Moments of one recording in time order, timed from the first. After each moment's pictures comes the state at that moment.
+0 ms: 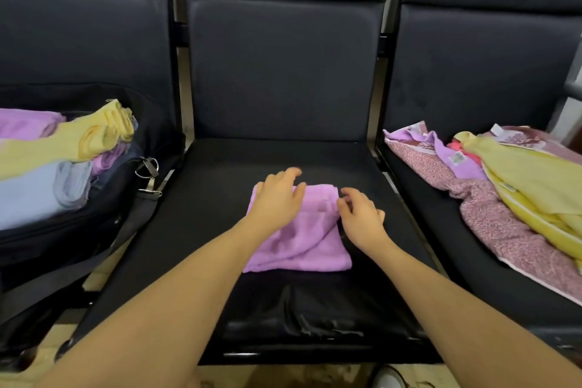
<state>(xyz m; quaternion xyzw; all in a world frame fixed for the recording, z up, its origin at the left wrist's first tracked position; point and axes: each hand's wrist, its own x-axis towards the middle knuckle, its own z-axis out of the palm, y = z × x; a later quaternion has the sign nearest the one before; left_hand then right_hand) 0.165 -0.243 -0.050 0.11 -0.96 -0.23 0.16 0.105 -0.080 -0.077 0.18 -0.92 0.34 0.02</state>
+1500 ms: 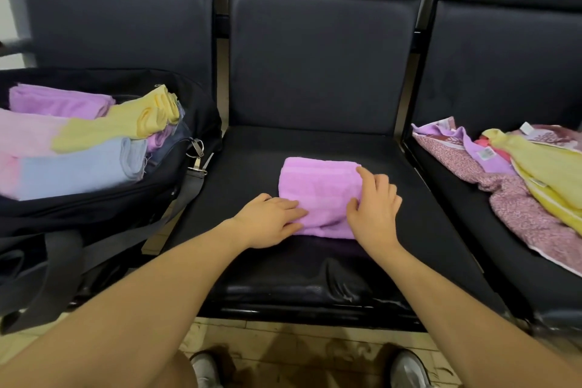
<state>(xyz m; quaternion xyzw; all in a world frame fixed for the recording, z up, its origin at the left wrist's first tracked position) 0.252 -0.306 -0.077 -0.07 -1.00 0.01 -0.01 0.171 -0.116 -0.075 0.20 -0.91 0.29 0.21</state>
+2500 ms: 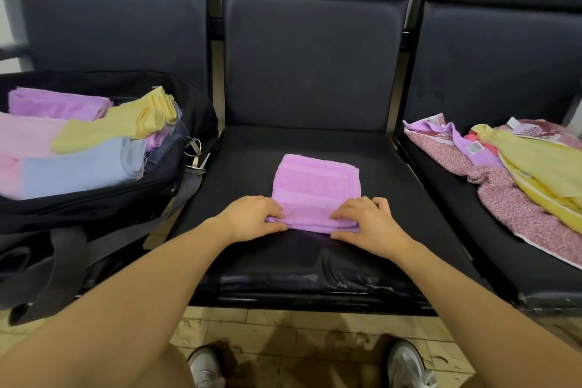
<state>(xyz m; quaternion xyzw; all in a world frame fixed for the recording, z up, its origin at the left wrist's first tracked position) 0.263 -0.327 -0.079 -0.03 -0.99 -0.13 -0.01 0.165 -0.072 -0.082 0.43 -0.89 0.14 0.04</state>
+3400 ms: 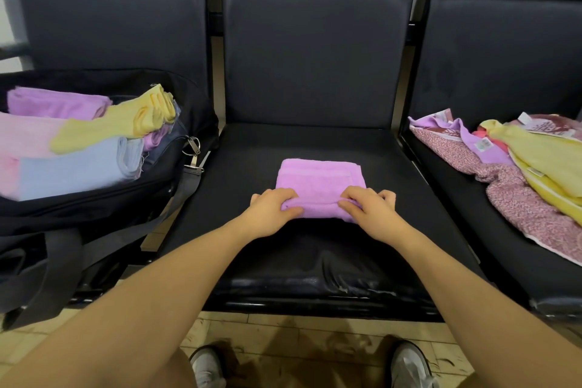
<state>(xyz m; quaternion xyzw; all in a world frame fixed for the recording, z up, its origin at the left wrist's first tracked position) 0.246 -0.293 -0.080 0.08 -0.95 -0.29 0.05 0.149 -0.083 -0.075 0.35 -0.90 0.25 -0.02</state>
